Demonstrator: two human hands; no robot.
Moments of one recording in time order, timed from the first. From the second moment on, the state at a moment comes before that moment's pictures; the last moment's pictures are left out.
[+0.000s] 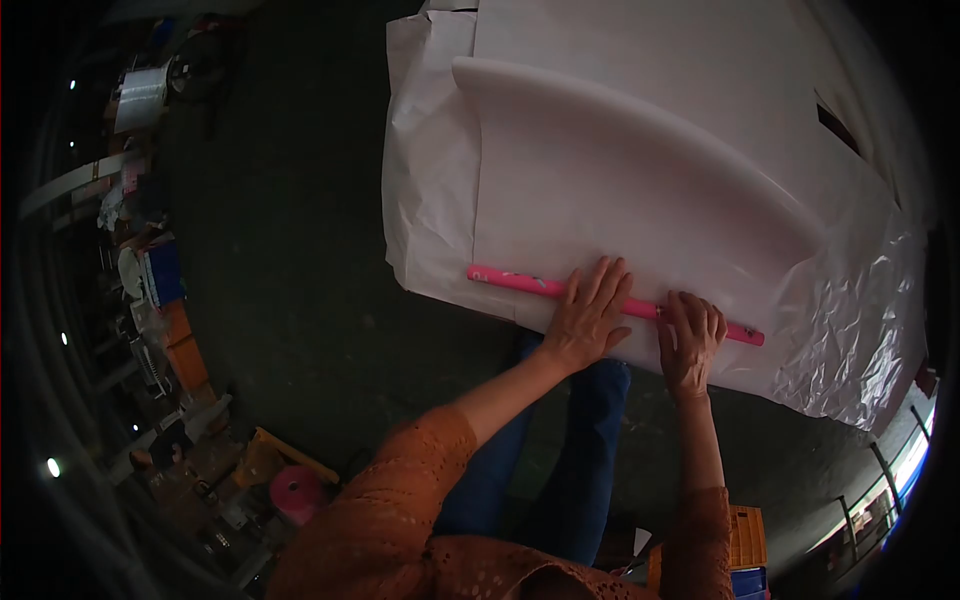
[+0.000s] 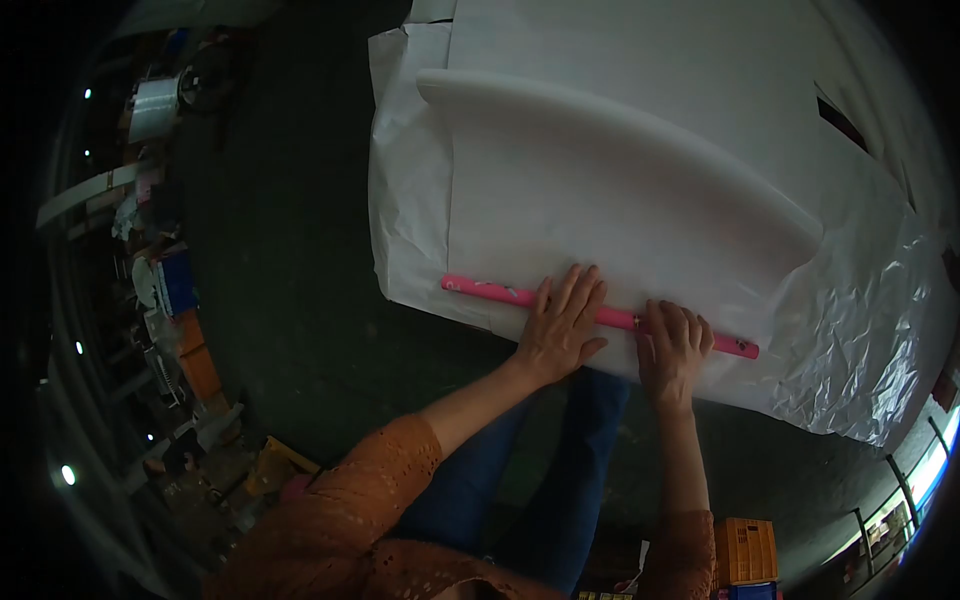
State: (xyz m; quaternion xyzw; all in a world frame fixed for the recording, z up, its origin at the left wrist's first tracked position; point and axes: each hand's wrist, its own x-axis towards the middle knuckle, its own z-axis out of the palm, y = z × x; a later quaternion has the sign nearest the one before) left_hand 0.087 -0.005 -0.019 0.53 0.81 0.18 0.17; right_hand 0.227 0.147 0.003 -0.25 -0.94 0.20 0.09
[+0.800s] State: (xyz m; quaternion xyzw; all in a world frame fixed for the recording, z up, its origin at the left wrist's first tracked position) left_hand 0.060 0.009 -0.012 0.53 0.81 0.17 0.16; right_hand 0.221 0.150 0.010 -0.26 -0.94 0.21 0.07
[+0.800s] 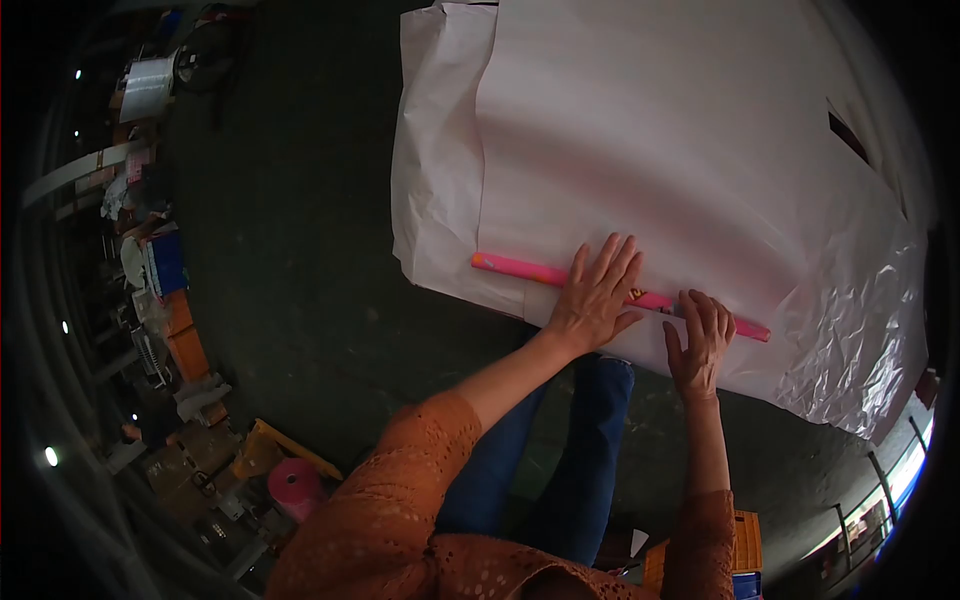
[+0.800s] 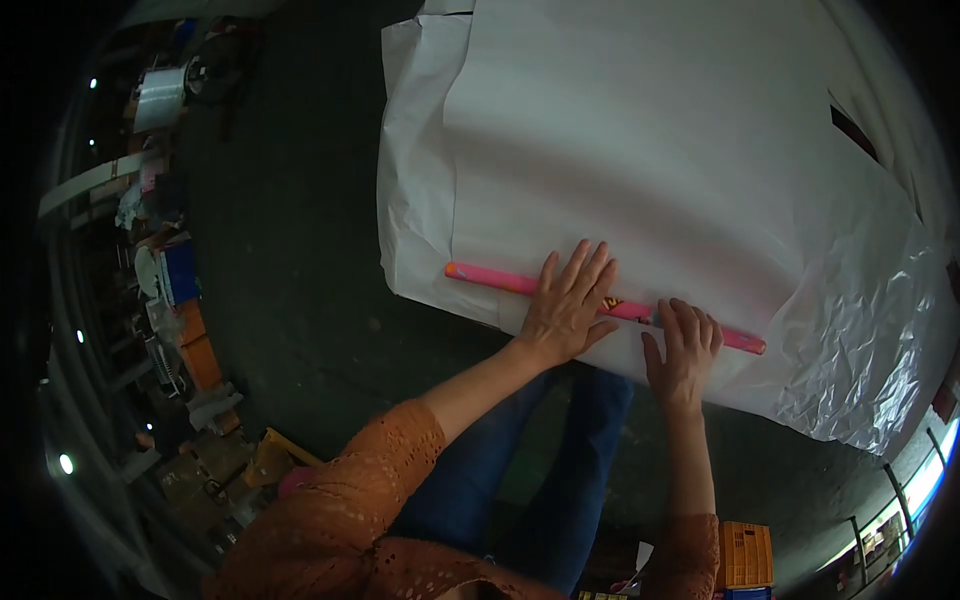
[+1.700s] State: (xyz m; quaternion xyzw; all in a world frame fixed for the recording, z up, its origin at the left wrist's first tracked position) left_hand 0.065 0.001 -0.032 0.61 0.77 0.16 0.04; right_hand 0.299 0.228 -0.016 -0.51 -0.71 0.37 0.32
